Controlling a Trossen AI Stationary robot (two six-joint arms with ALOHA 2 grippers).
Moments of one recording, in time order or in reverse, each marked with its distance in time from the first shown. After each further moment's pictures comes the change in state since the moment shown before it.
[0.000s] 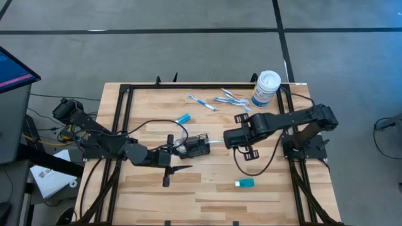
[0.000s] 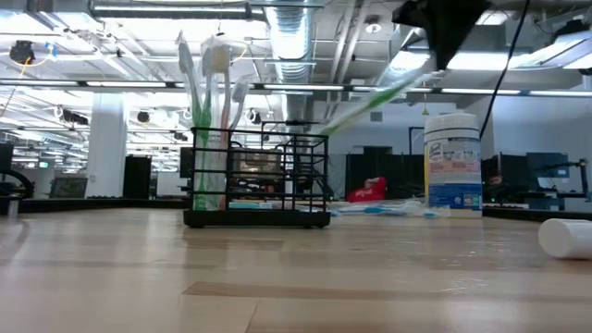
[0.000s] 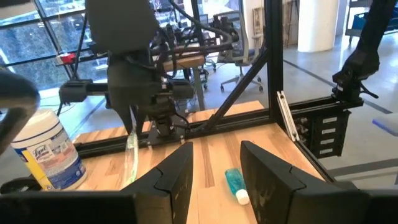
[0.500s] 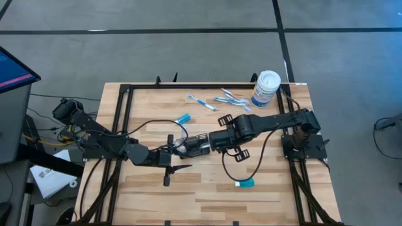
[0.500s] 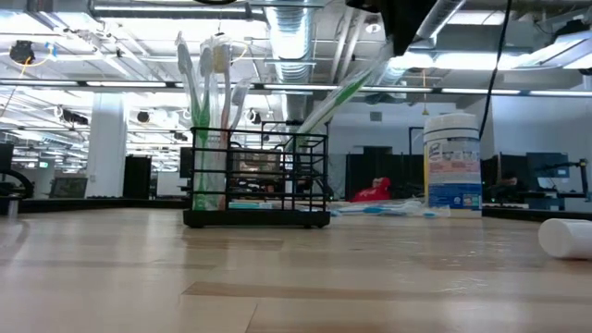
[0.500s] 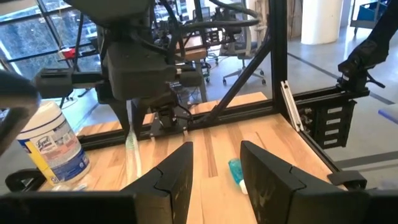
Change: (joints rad) left arm 0.002 0.000 -0.031 0.007 -0.005 0.000; right arm 0.001 0.209 0.304 -0.085 0.009 -0.202
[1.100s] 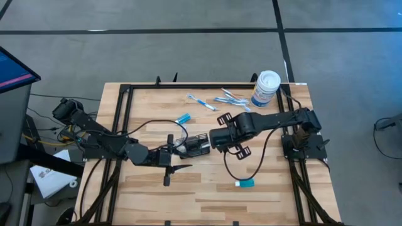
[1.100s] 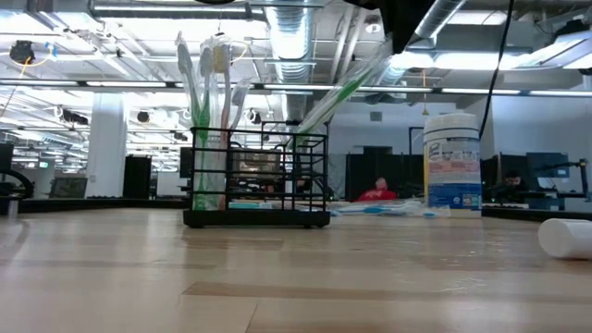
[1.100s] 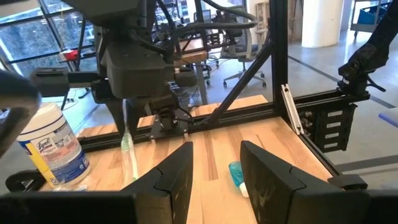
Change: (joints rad) left arm 0.004 0.000 0.000 0.012 -0.002 0.000; right arm -0.022 -0.010 0.002 0.001 0.013 -0.087
